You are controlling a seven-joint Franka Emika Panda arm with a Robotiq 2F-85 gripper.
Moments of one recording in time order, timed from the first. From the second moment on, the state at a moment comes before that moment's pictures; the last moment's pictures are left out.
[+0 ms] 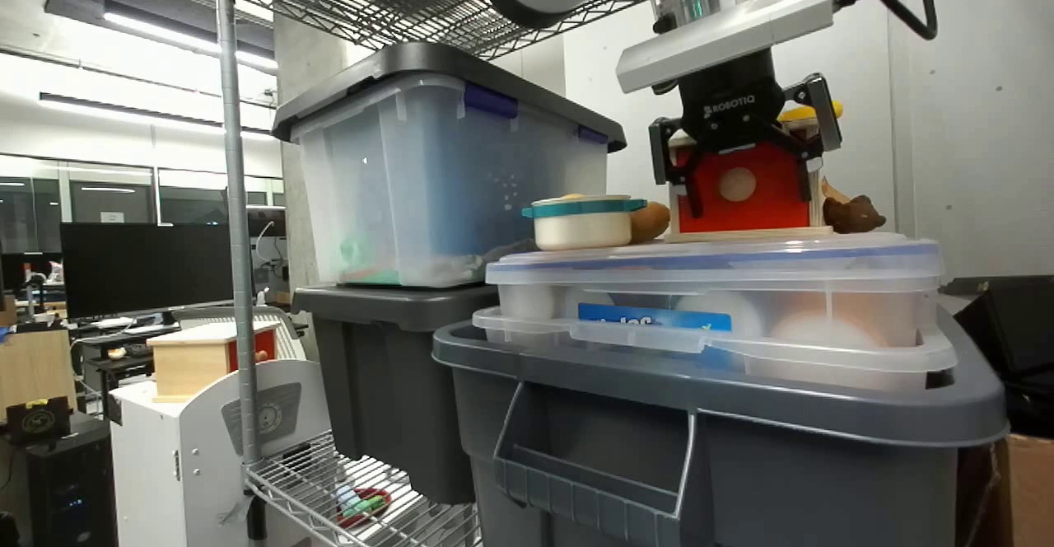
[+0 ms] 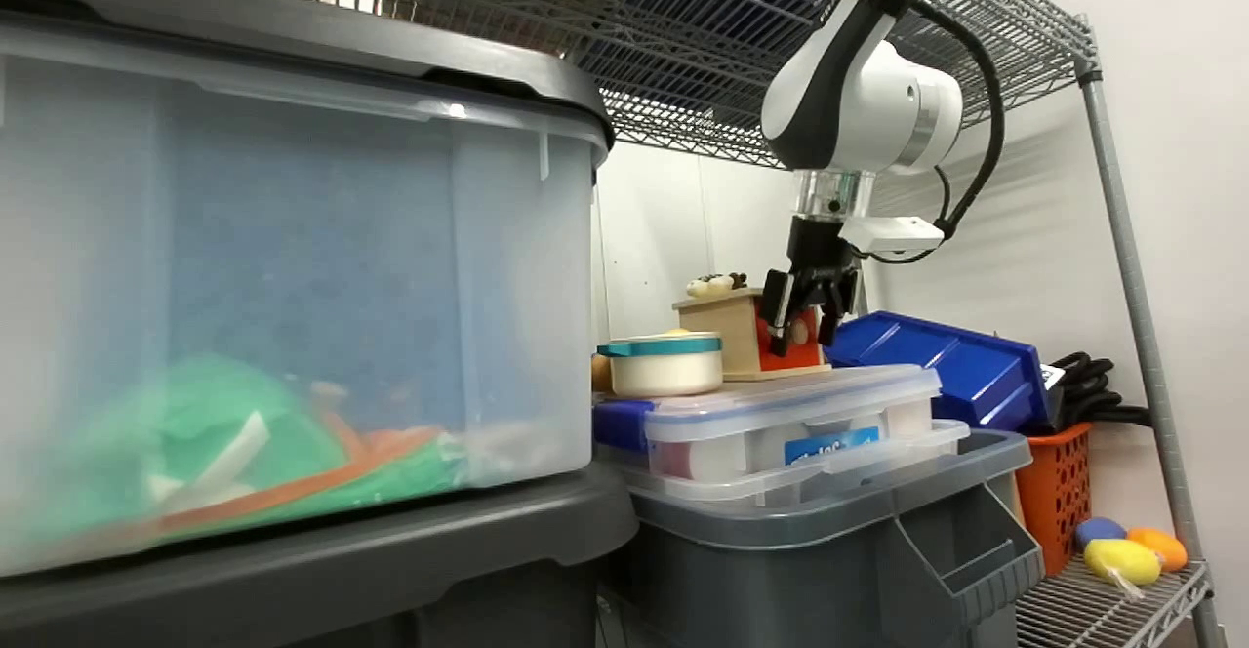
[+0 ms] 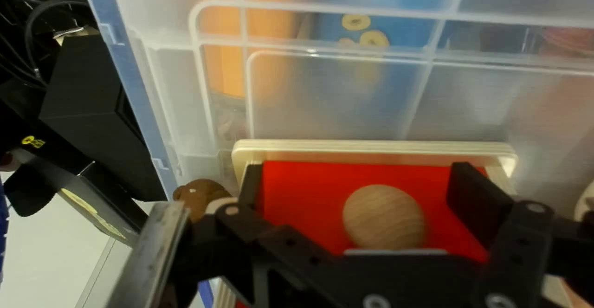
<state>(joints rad) -0.17 0.36 -0.03 -1.70 0.08 2.50 -0.38</state>
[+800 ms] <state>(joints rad) -0.18 0.36 -0.02 -1.68 0.08 2.50 -0.40</state>
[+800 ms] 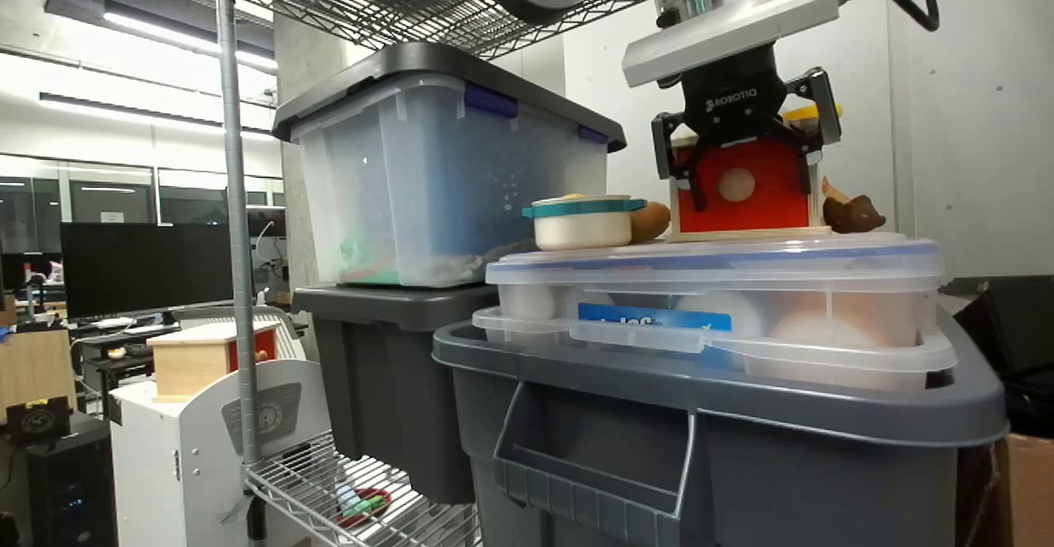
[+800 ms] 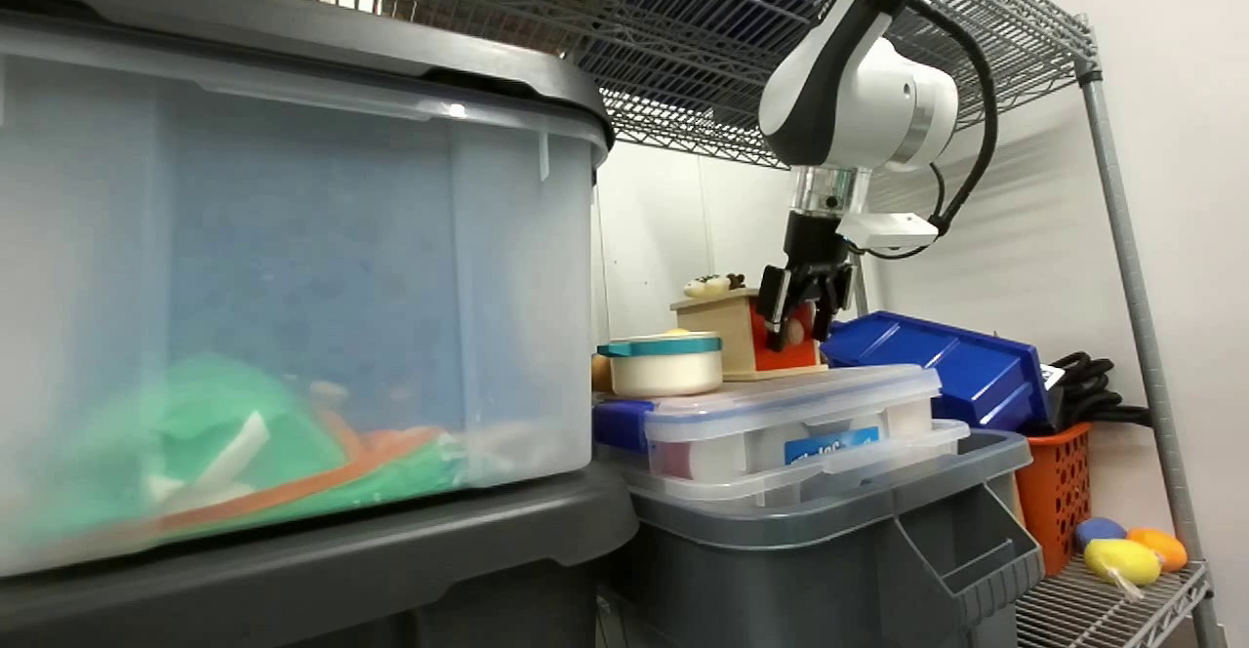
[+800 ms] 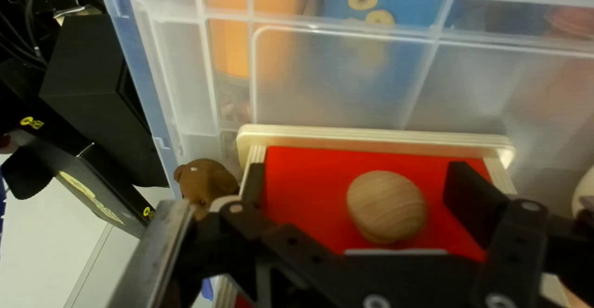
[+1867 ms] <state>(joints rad) -0.18 0.36 -0.01 -1.66 0.08 2.50 -0.41</state>
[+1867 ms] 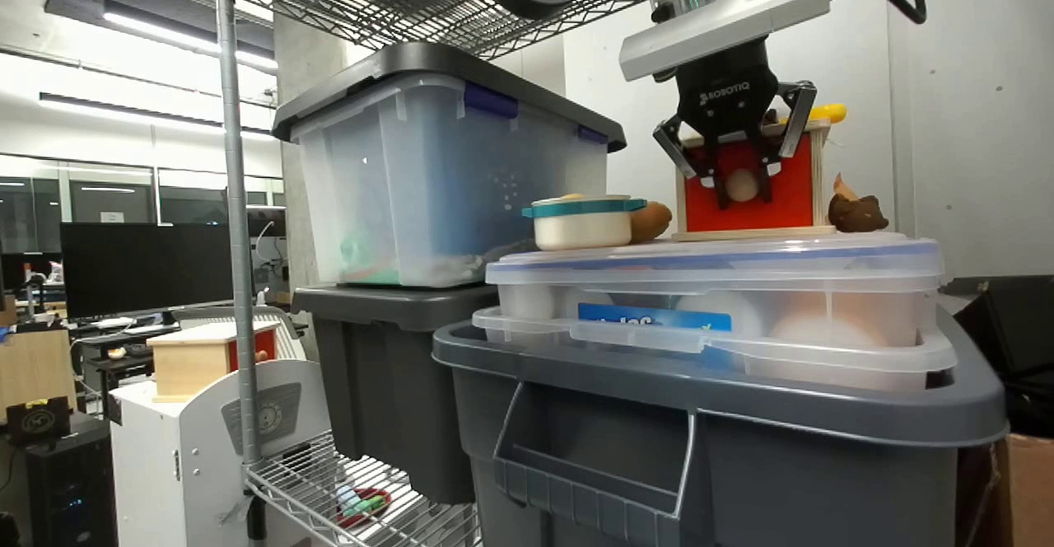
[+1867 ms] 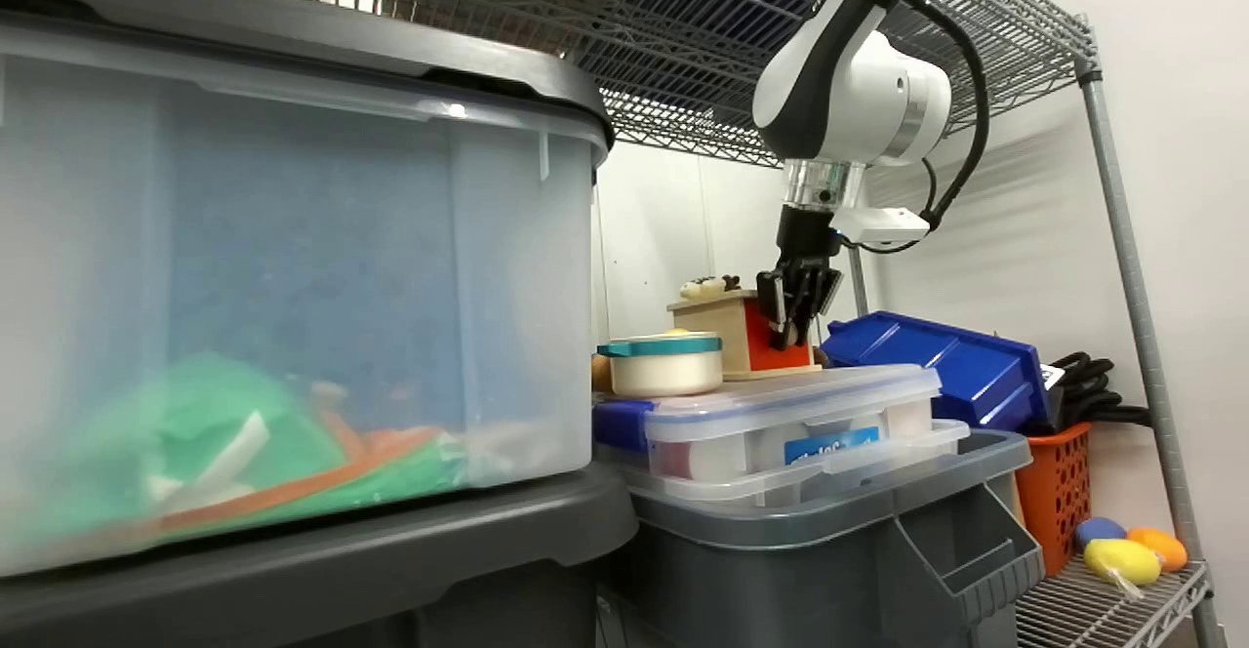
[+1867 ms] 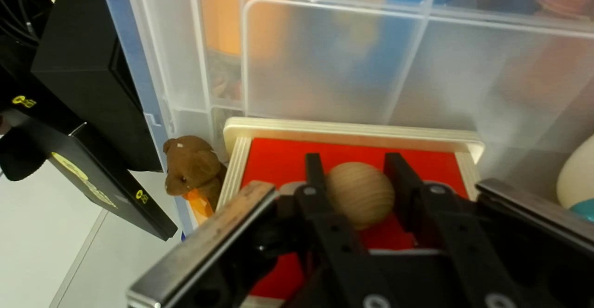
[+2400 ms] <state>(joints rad) -0.18 0.36 -0.01 -1.67 0.09 2.50 -0.42</state>
